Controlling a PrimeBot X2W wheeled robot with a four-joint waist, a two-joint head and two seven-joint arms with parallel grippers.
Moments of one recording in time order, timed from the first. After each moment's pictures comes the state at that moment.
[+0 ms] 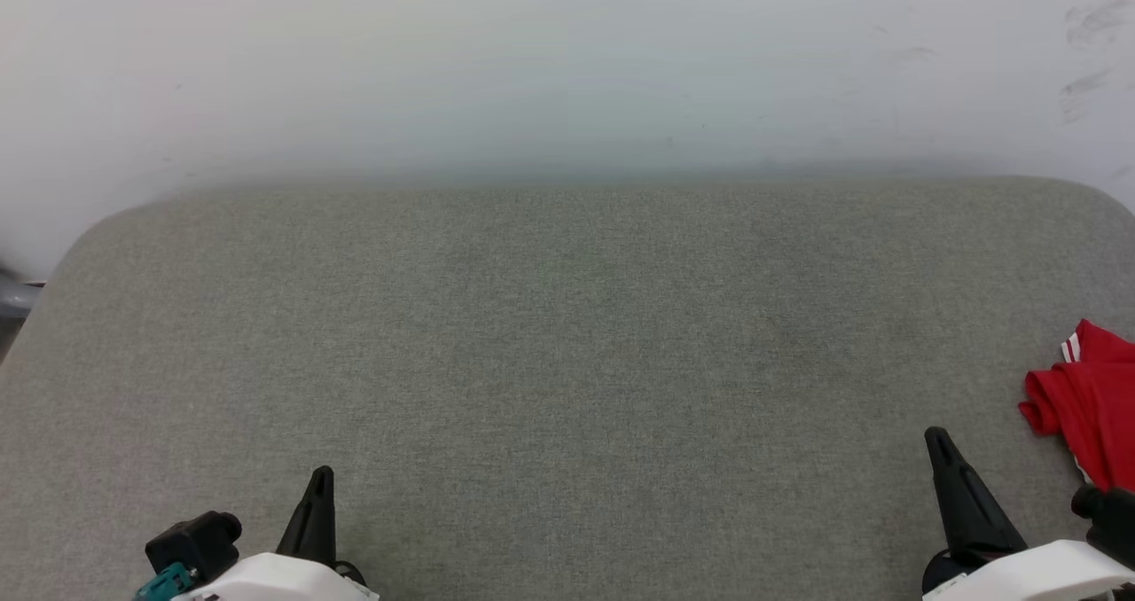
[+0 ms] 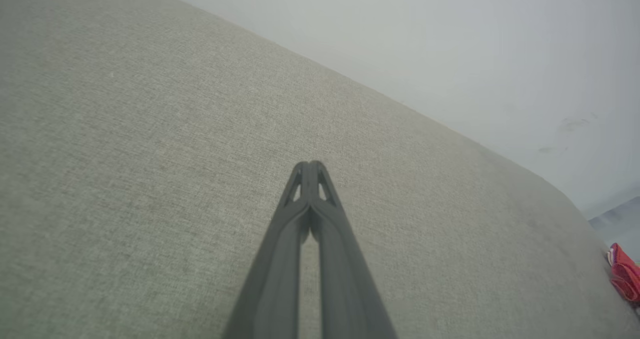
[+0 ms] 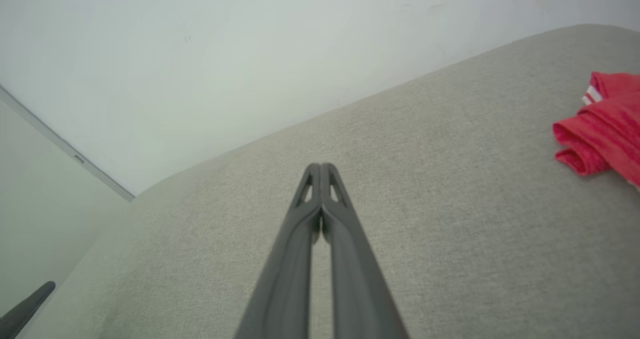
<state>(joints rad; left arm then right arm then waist) 0.03 0.14 -0.06 0.25 -0.60 -0.02 -0.16 0.14 -0.06 -0.06 -0.06 0.53 0.13 0.04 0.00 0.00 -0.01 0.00</state>
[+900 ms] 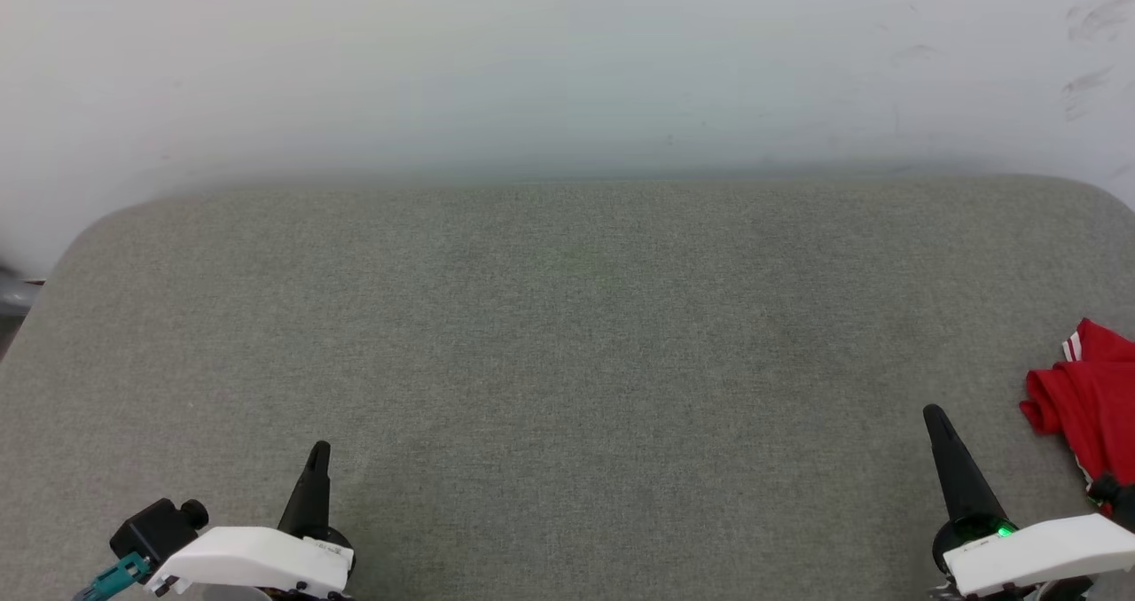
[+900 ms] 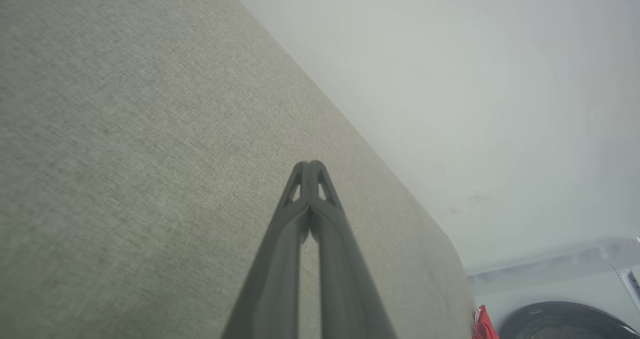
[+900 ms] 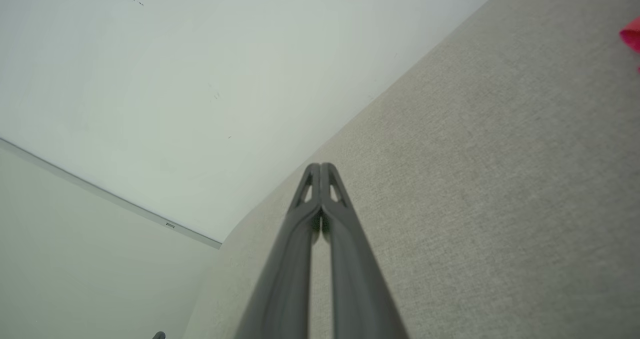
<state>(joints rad) -0.02 0.11 0.00 0.25 -0.97 -0.06 -0.06 0.06 -0.07 -0.06 0.05 0.95 0.13 0.04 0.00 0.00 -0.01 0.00</state>
